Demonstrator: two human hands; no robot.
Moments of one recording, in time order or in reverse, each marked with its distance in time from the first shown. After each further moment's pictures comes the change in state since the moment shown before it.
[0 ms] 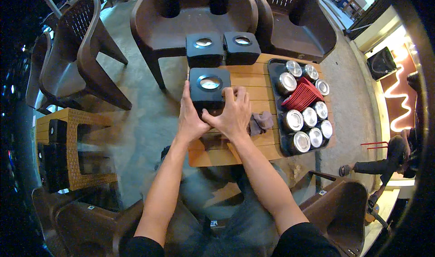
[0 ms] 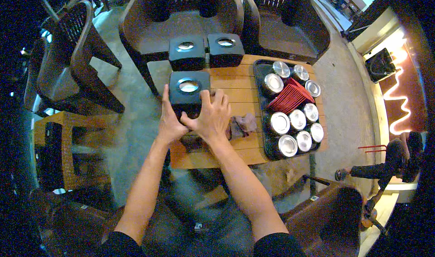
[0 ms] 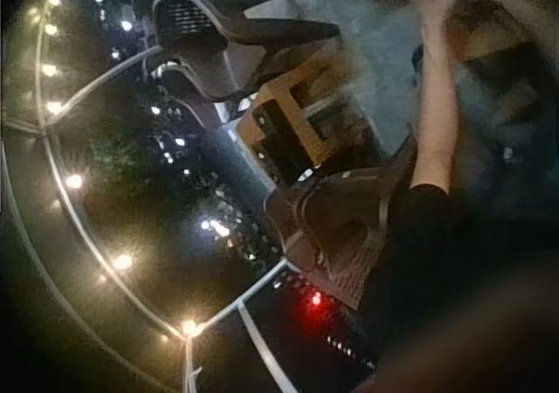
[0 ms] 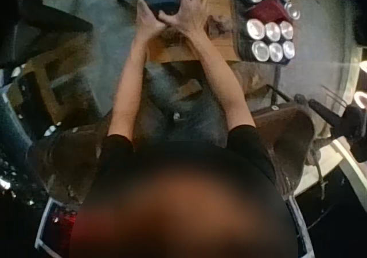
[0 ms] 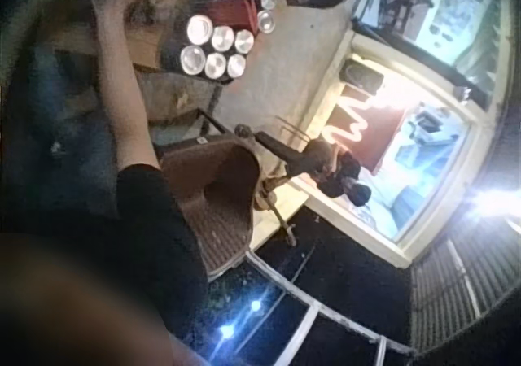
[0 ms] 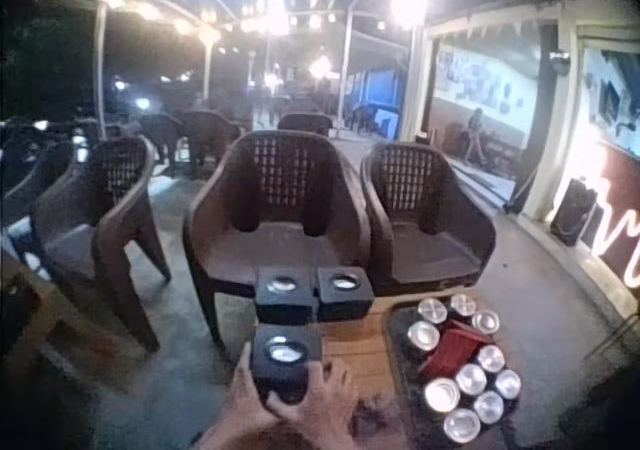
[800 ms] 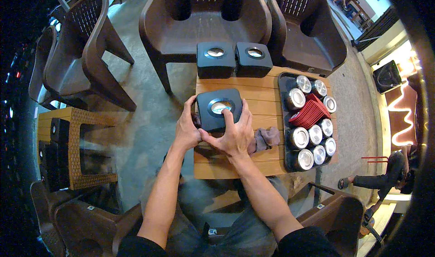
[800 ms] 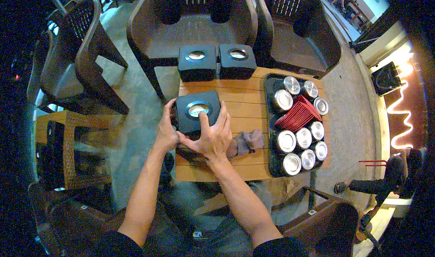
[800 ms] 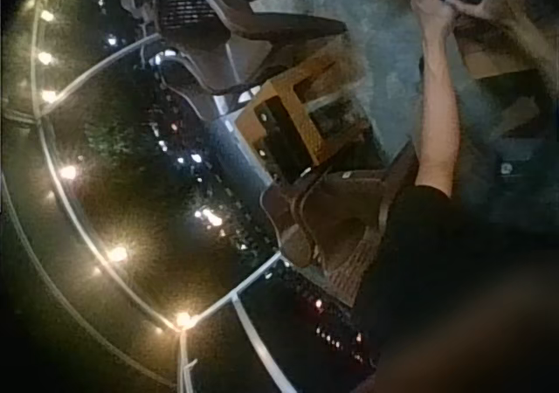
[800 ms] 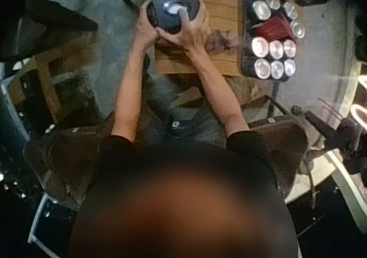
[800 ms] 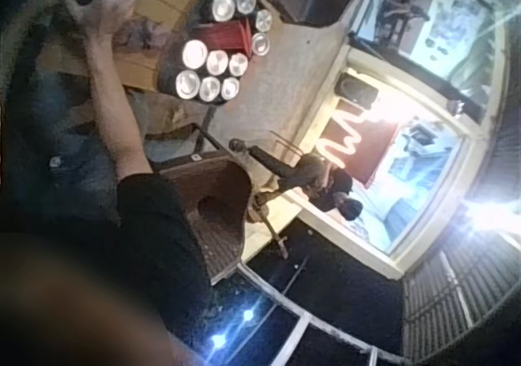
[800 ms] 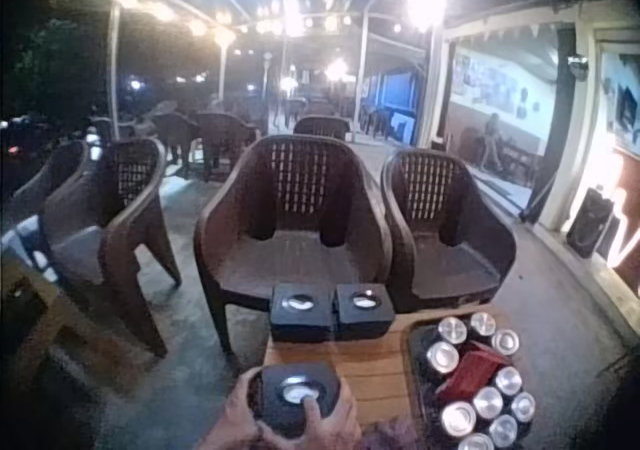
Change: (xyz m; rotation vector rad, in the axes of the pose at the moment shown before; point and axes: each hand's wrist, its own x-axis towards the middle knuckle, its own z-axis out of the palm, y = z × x) left_hand 0.010 -0.024 -0.025 -0.134 -0.107 -0.306; right_hand -0.009 -0.010 0.016 -0.019 0.108 -0.146
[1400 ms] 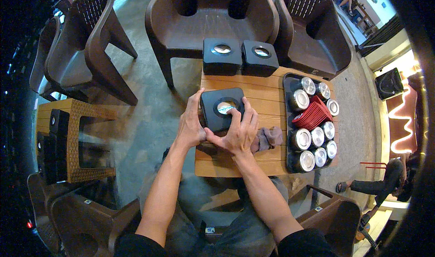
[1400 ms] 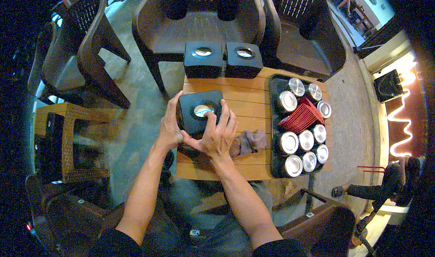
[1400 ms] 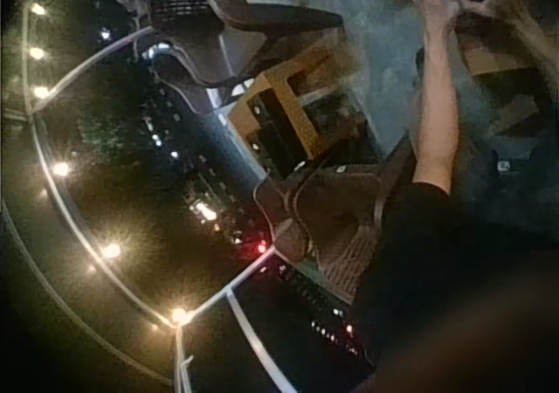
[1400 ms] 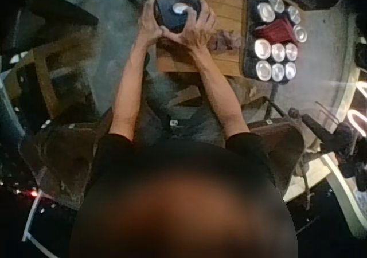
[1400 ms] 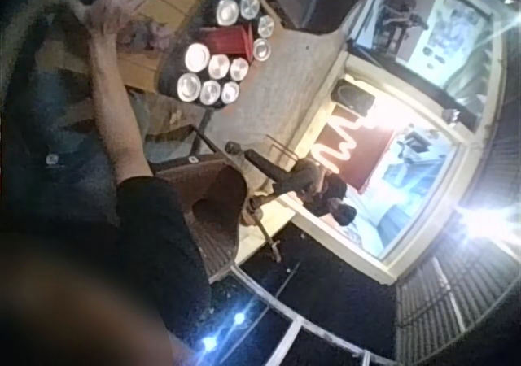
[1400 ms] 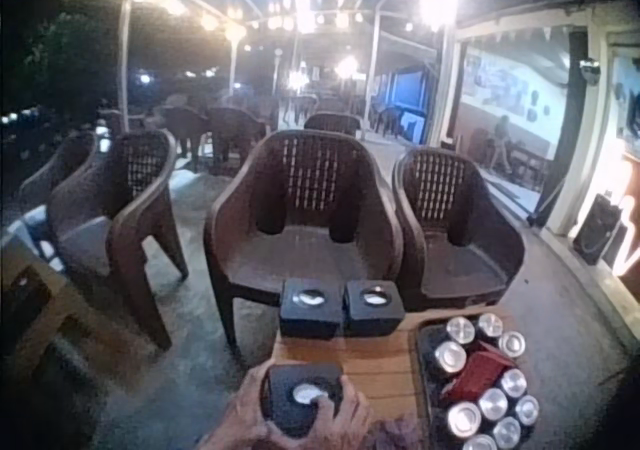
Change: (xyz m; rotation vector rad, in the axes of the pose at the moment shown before) left_hand -0.002 0.018 -0.006 0.170 0.028 0.259; right_hand -0.006 0.008 0.008 -0.006 0.024 -0.061
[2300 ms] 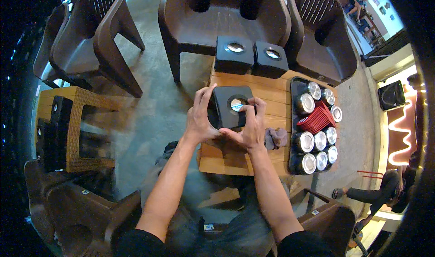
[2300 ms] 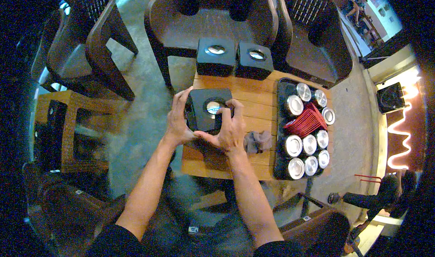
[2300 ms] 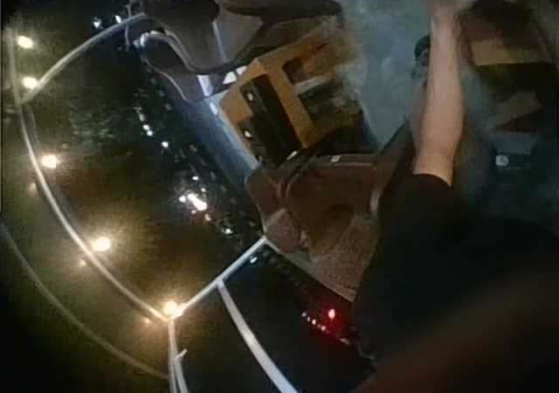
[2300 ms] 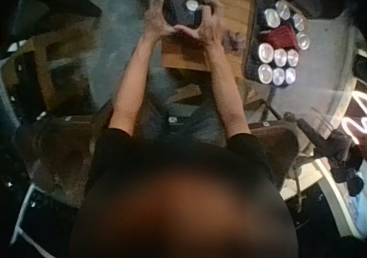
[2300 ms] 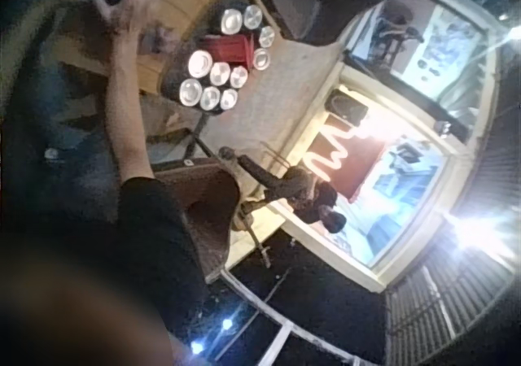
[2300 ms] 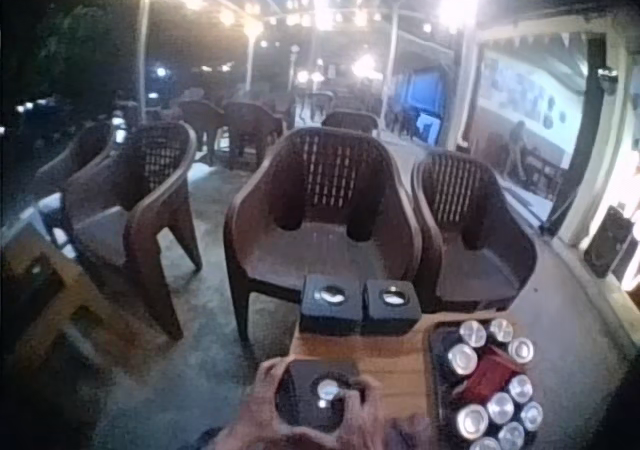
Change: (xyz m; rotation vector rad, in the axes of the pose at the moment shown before) left_hand 0.000 0.000 -0.001 -0.016 0.127 0.119; right_hand 0.012 0.027 -0.011 0.227 -0.149 -0.079
